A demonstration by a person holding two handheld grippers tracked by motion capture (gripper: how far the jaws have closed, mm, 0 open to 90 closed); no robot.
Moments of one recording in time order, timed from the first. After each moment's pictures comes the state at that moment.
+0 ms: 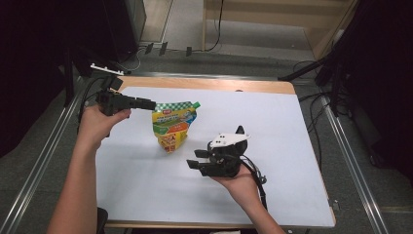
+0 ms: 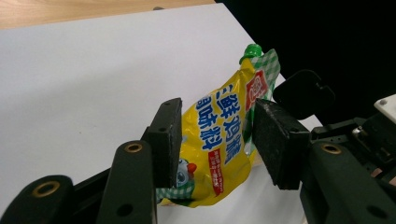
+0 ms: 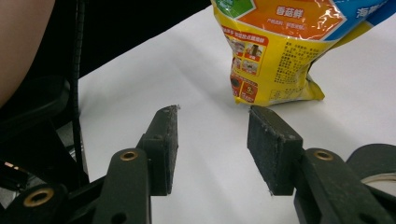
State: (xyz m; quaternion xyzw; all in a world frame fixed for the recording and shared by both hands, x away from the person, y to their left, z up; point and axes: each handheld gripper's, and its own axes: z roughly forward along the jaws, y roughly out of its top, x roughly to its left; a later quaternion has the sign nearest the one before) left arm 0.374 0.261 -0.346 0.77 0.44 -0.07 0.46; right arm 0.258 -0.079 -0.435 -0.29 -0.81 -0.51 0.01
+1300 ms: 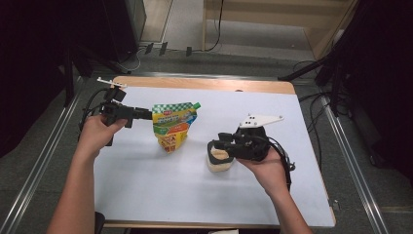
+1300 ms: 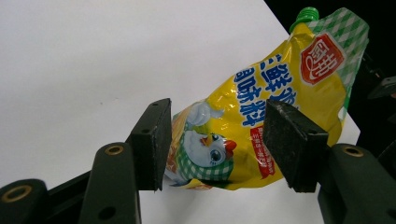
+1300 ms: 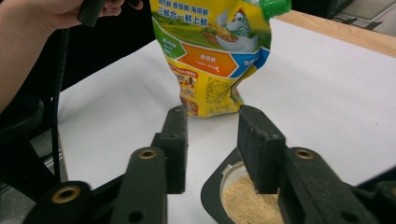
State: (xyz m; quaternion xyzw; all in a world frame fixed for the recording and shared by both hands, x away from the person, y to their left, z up) left arm 0.368 0.261 -0.380 0.77 0.47 -0.05 0.43; right arm 0.278 -0.140 -0.386 -0.32 -0.80 -0.51 -0.04
